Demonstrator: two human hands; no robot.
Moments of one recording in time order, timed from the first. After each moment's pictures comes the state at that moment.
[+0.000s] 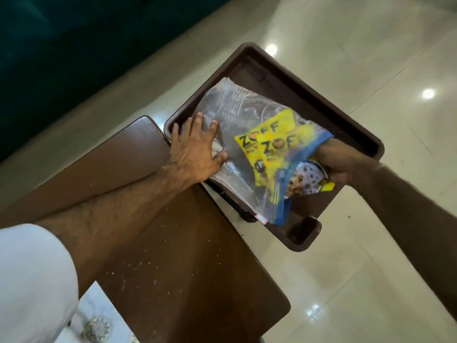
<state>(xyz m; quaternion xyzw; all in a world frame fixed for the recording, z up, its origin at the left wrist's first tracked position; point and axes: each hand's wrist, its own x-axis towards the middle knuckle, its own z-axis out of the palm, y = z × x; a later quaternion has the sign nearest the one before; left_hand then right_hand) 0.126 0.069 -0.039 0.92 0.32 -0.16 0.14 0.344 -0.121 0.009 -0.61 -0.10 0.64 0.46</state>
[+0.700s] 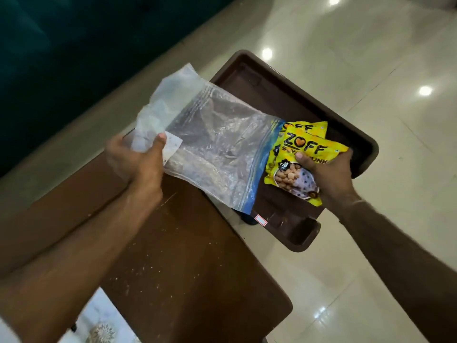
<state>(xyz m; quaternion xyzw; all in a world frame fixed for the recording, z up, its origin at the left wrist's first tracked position) 0.075 0.085 -0.011 0.51 0.74 0.25 0.37 0.311 -0.156 -0.018 -0.78 0.01 0.30 0.55</state>
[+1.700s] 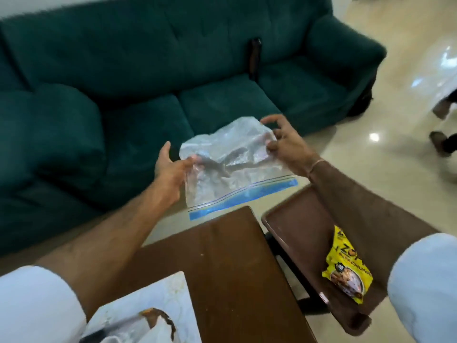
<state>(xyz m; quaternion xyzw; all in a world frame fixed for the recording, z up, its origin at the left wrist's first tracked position) -0.085 0.229 0.247 0.41 0.58 0.36 0.61 0.184 0.155 0.266 -0.65 -0.44 0.42 0.45</state>
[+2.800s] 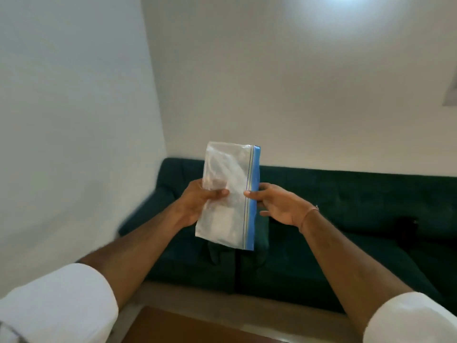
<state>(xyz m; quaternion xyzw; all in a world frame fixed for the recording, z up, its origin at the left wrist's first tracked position) -0.617 0.103 0.633 0.52 0.43 0.52 0.53 -0.379 0.143 0.640 -0.41 -0.59 0.63 0.30</state>
